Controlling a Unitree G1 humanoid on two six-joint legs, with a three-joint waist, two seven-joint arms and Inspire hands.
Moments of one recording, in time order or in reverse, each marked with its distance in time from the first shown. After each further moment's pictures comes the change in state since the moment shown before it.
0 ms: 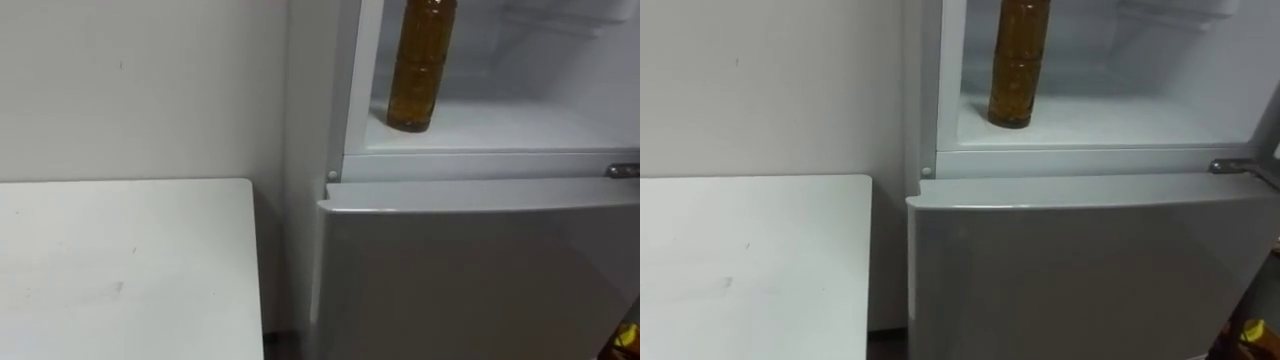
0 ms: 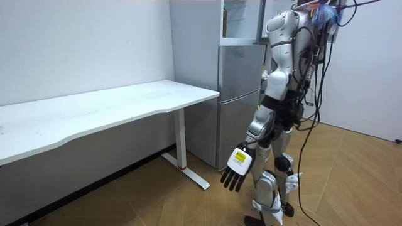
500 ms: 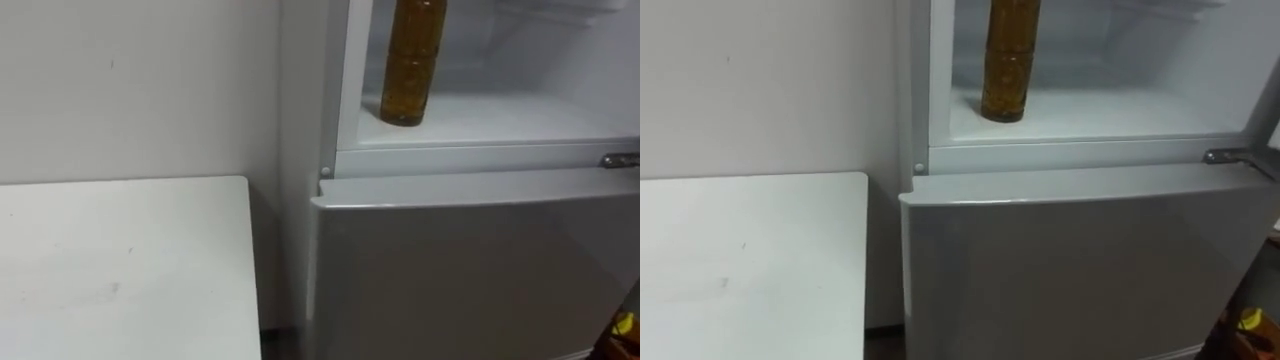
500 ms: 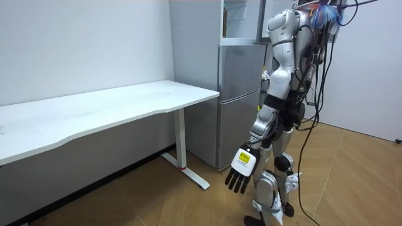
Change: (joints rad) left arm 0.013 -0.031 0.029 0.012 0.035 -0.001 -0.007; right arm -0.030 -0.001 0.021 -0.033 -0.284 0.034 -0.076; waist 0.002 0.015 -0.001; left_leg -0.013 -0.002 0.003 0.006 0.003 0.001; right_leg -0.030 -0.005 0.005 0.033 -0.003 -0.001
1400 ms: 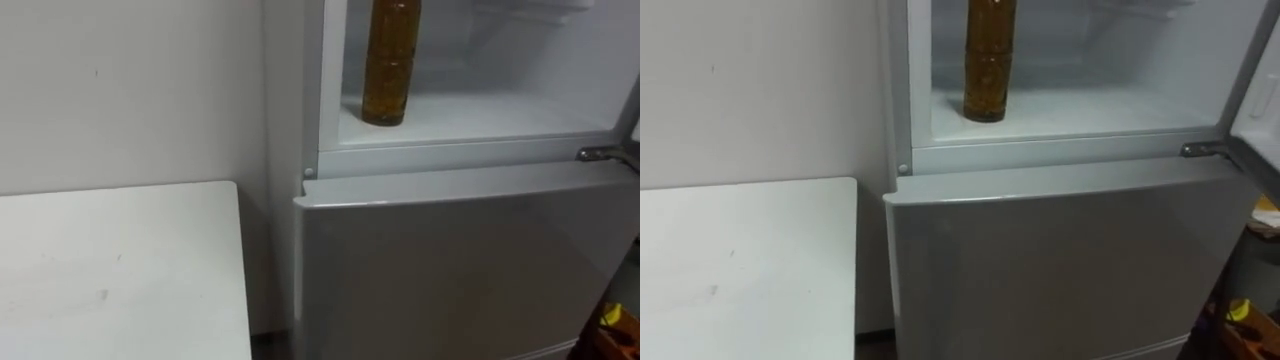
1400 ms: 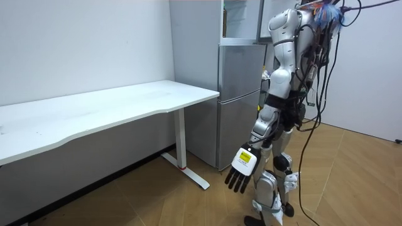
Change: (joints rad) left arm 0.004 -0.009 0.002 0.046 -0.018 -0.054 0.020; right arm 0.060 0.001 0.207 -0.215 -0.271 0.231 -0.074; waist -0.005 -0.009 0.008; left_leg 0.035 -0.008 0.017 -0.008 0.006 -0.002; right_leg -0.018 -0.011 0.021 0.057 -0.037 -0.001
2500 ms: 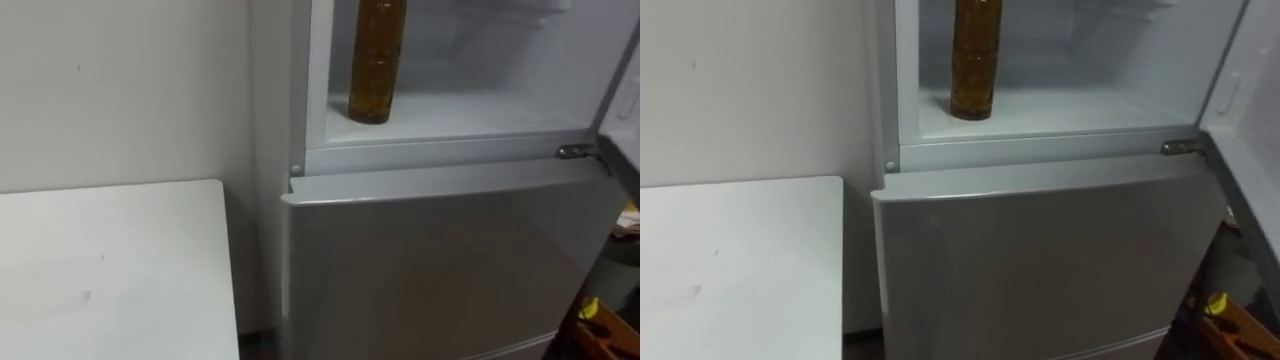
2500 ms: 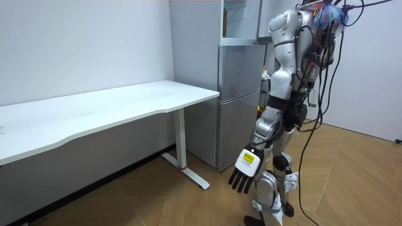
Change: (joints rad) left arm -0.001 -0.008 -0.001 0.050 -0.027 -0.037 0.023; right arm 0.006 -0.009 0.154 -0.220 -0.224 0.199 0.205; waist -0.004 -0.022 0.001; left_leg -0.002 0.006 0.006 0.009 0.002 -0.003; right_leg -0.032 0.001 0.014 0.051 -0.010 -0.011
